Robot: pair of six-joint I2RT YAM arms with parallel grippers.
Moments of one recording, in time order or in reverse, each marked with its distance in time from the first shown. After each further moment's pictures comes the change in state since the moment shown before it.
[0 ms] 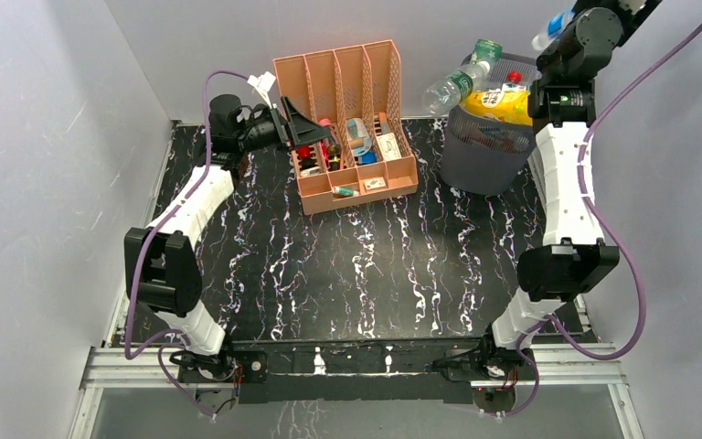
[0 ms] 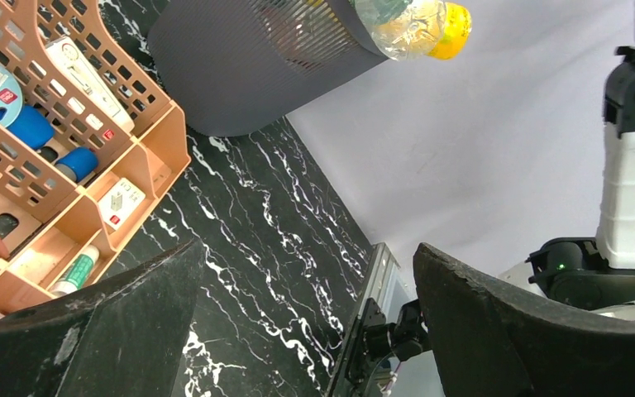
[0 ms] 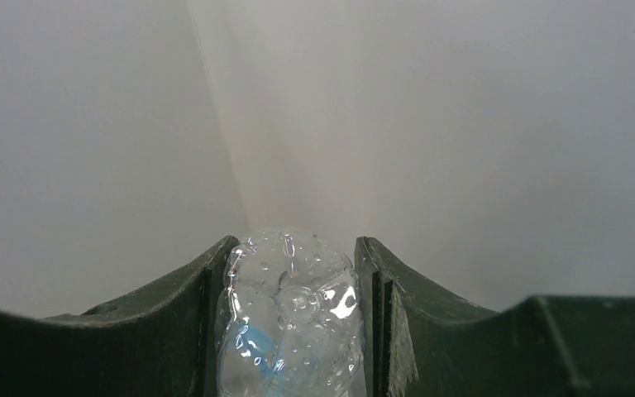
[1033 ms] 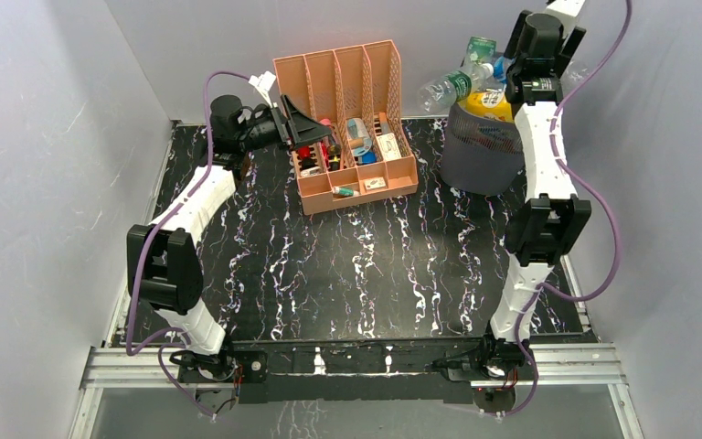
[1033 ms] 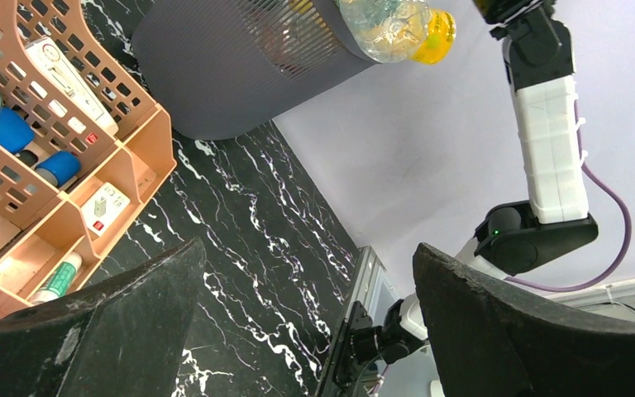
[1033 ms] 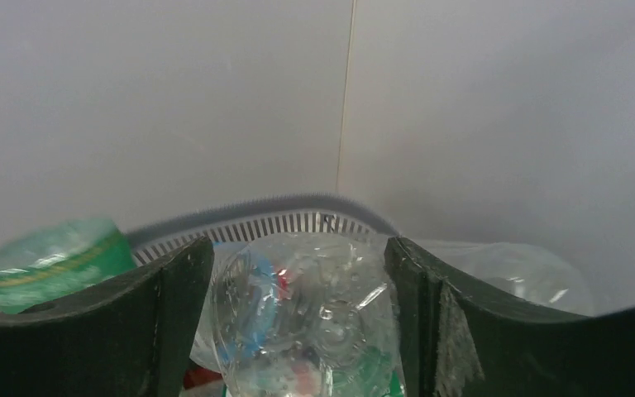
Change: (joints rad) left arm -0.006 0.018 -0.008 0.082 0.017 -0.076; right arm -0.016 0.298 0.144 -0.498 -0.204 0.304
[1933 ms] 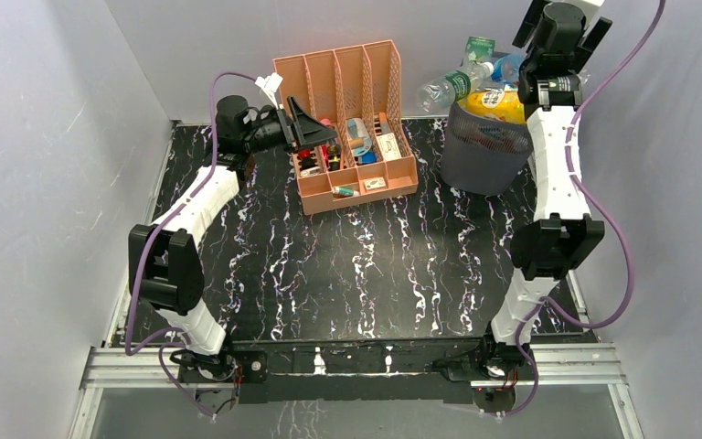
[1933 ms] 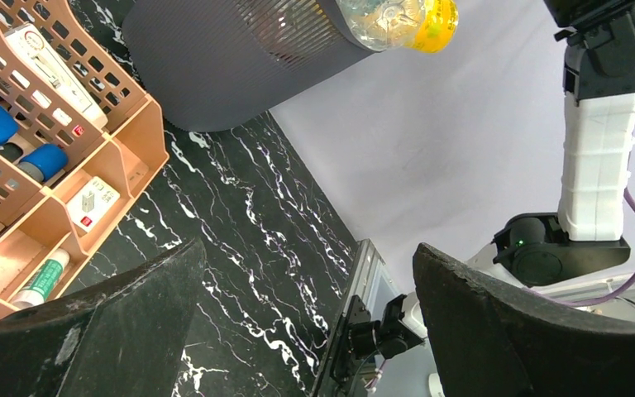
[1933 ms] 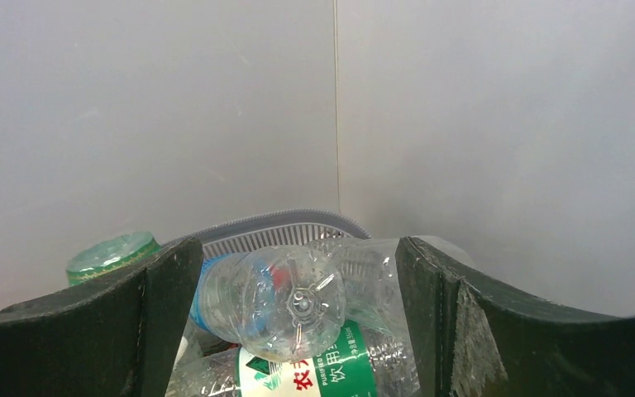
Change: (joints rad) left arm -0.028 0.000 0.006 -0.024 -0.010 0.012; right arm 0.002 -0.114 -0.001 -0.102 -0.014 0.032
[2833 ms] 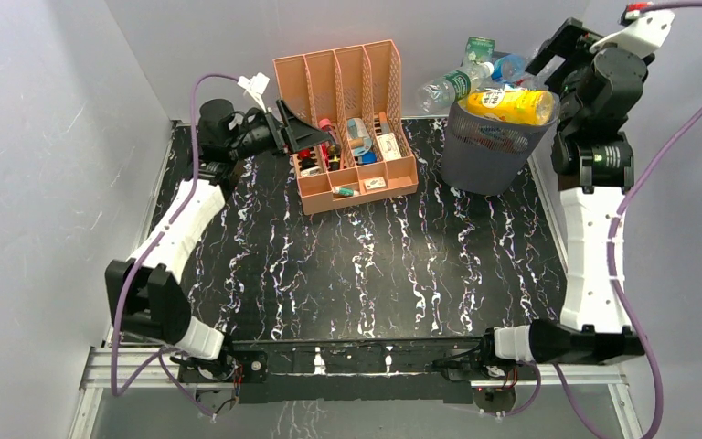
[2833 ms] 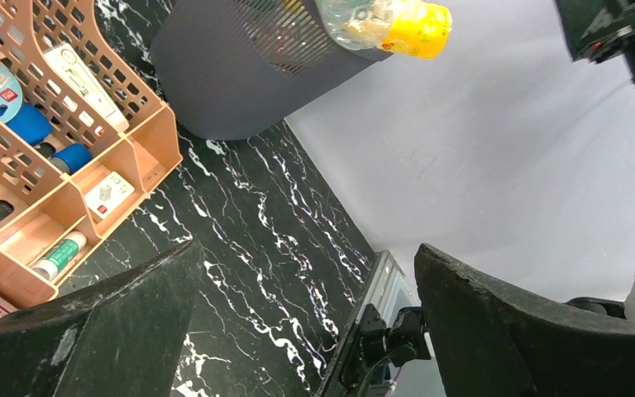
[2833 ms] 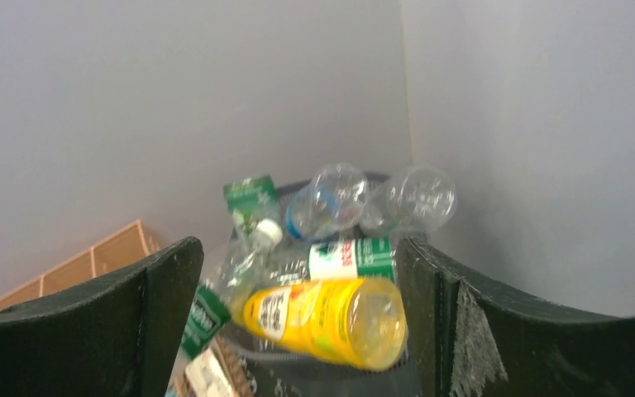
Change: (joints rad) left arm -0.002 -0.151 -0.038 -0.140 -0.082 0.081; right arm -0.001 -0.545 -0.383 -0.031 -0.209 0.135
